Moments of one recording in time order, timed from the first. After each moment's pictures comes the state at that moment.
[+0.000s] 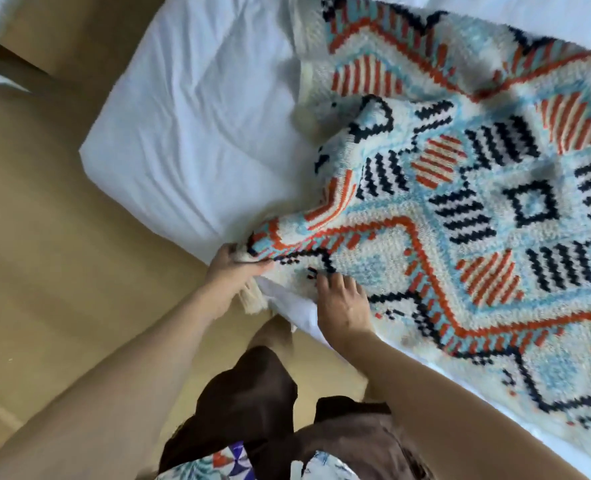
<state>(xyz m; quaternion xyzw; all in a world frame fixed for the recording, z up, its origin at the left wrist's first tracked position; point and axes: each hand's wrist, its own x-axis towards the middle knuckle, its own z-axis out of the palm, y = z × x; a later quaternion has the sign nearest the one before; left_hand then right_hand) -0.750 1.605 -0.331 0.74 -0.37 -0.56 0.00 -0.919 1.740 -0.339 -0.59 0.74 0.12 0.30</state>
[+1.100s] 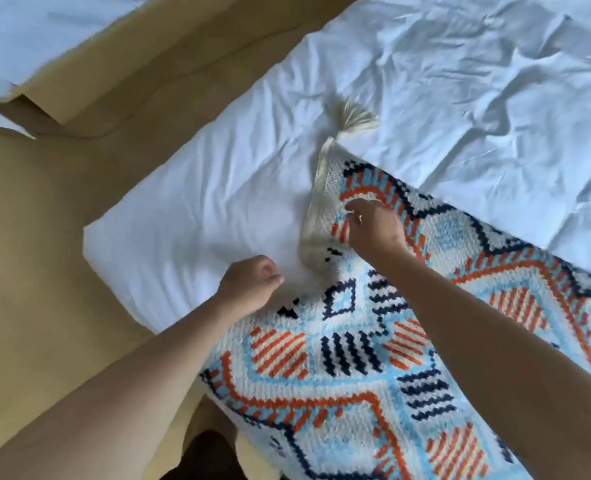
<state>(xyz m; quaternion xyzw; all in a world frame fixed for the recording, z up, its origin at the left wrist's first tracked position) -0.804 1.433 -0.302 0.60 -0.63 -0.49 -0.05 -1.047 1.410 -0.290 -0.55 0.81 -0.05 0.21</state>
